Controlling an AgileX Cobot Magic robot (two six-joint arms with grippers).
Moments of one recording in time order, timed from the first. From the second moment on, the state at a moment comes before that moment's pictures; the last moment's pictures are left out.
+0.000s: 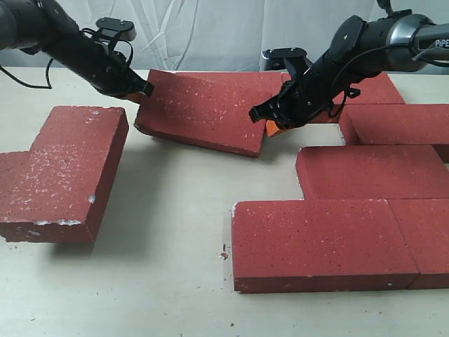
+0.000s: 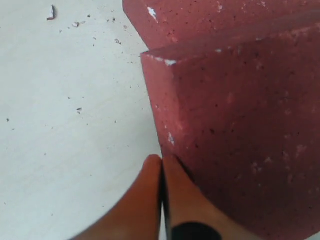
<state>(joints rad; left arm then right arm) -0.14 2.24 -1.72 -0.59 0.71 0.74 0.27 2.17 -1.54 0.54 0.69 -0.56</state>
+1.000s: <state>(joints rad) -0.16 2.13 -1.66 -0.48 1.06 0.62 0.27 2.05 -1.54 0.31 0.84 -0.50</state>
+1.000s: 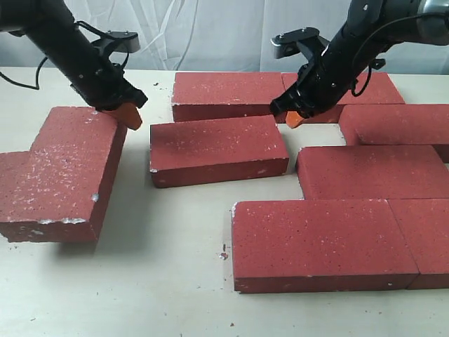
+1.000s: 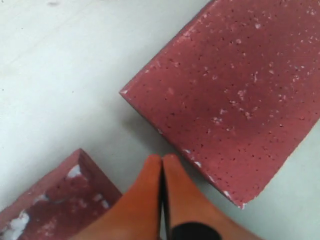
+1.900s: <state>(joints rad) -0.42 1.96 -1.27 -0.32 0.75 0.62 0.27 1.89 -1.23 0.76 0.95 -1.13</state>
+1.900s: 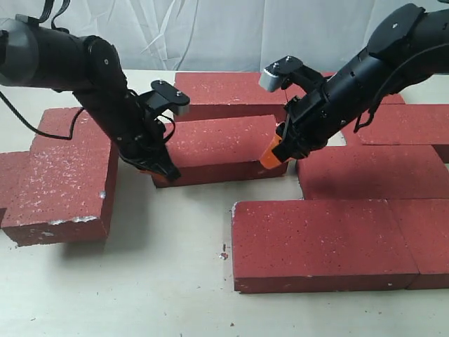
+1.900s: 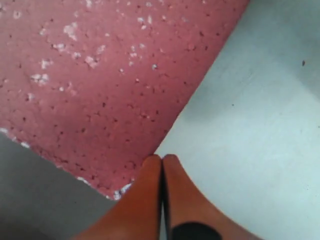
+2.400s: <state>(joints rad) -0.42 1.94 -1.29 -0.14 0.84 0.46 0.41 1.98 -1.30 0.62 0.89 -1.00</state>
